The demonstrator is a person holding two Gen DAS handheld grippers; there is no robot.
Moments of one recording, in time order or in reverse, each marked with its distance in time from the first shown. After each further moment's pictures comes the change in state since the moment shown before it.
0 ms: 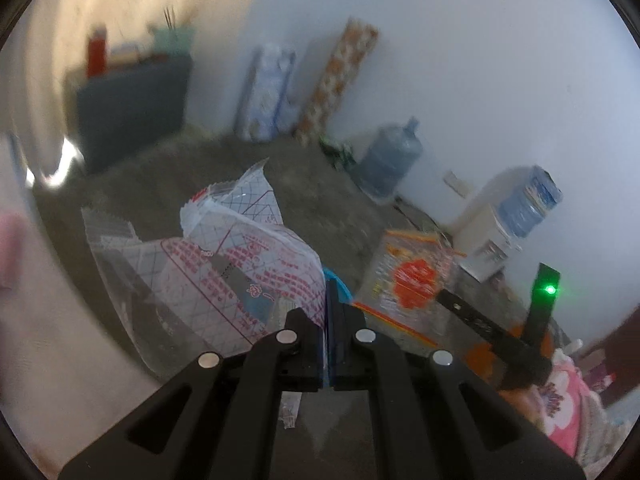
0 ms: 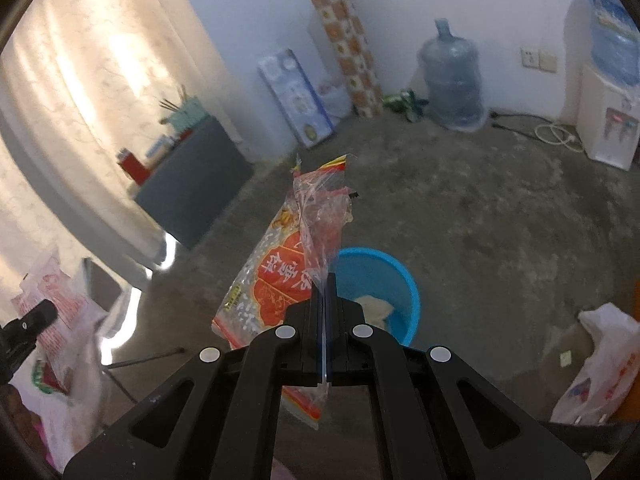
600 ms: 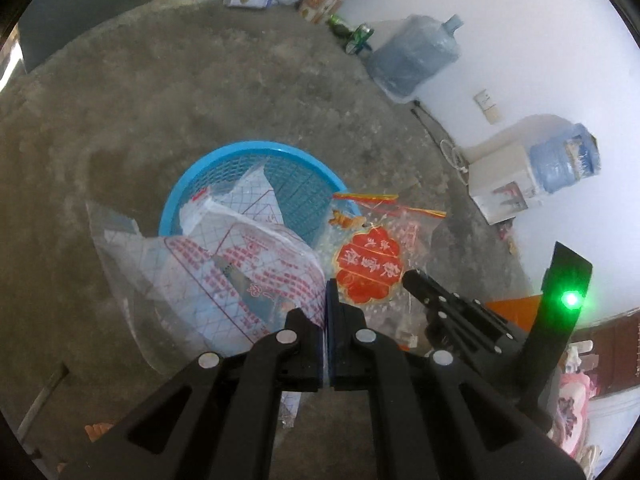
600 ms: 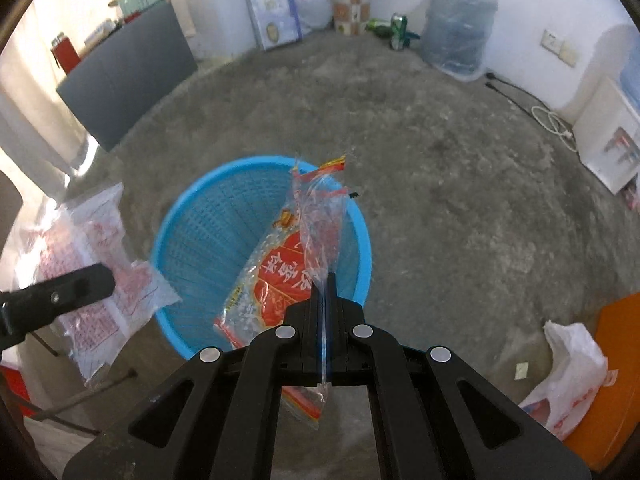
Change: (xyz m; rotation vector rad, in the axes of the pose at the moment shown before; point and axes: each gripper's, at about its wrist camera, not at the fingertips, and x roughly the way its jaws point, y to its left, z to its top) left arm 0.269 0.011 -0.033 -0.113 0.379 -0.033; right arm 0.143 -0.032 -0.040 -0.197 0.275 -0.239
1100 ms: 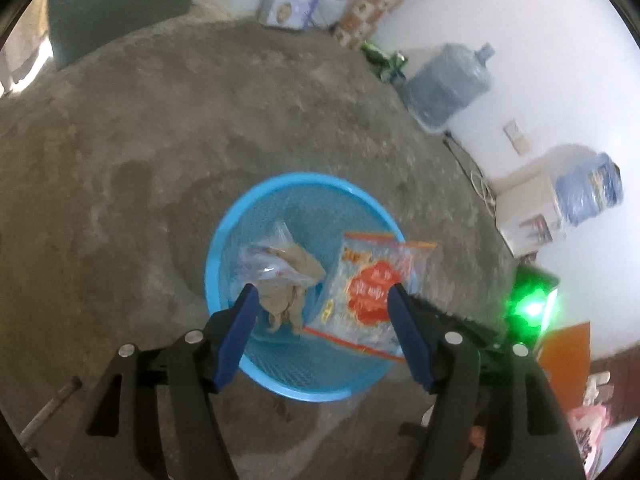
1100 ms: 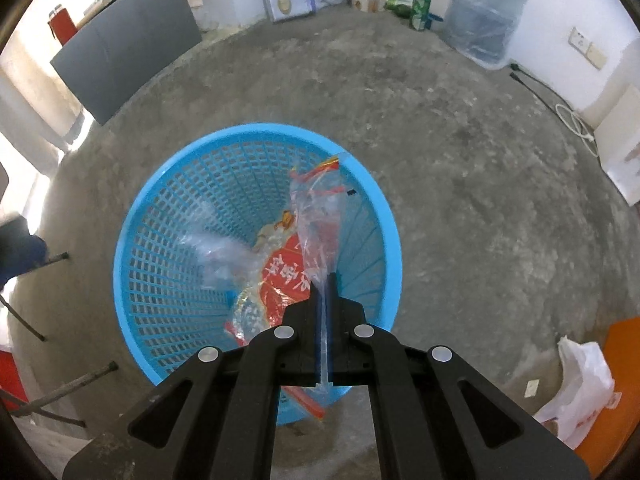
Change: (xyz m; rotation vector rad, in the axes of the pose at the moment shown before) left arm -0.001 0.038 0.010 -0.067 -0.126 0.083; right arm 0.059 0.010 0.006 -0.058 0.069 0.010
